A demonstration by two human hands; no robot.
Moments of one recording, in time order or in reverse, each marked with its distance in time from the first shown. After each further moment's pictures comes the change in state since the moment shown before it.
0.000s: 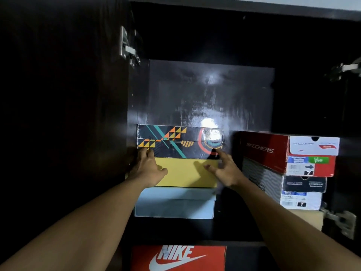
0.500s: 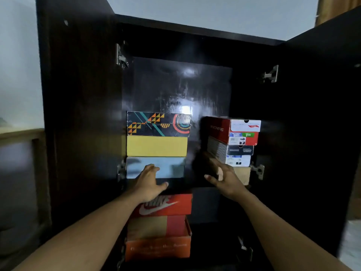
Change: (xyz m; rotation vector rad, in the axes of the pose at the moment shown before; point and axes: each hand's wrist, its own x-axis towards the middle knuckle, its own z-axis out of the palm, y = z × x) left_hand -0.207 0.040 -0.019 -0.156 -0.270 0.157; right_hand -0.232 -0.011 -0.096 -0.146 -0.052 0.163
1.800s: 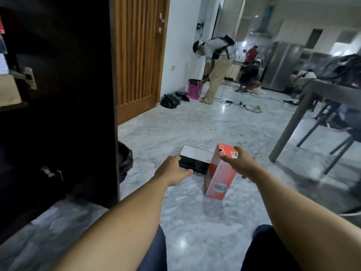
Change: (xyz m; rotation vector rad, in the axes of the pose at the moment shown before) left_hand -0.243 0.424 0.341 -0.429 -0.933 0.673; right_hand -0.487 0.201 -0.292 -0.372 0.570 1.188
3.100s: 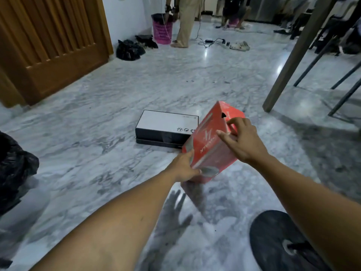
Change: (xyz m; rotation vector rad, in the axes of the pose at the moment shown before) left_hand 0.293 -0.024 0.315 -0.046 -0.402 0.047; right_hand 0.225 0.236 0.058 -0.135 0.178 -0.142
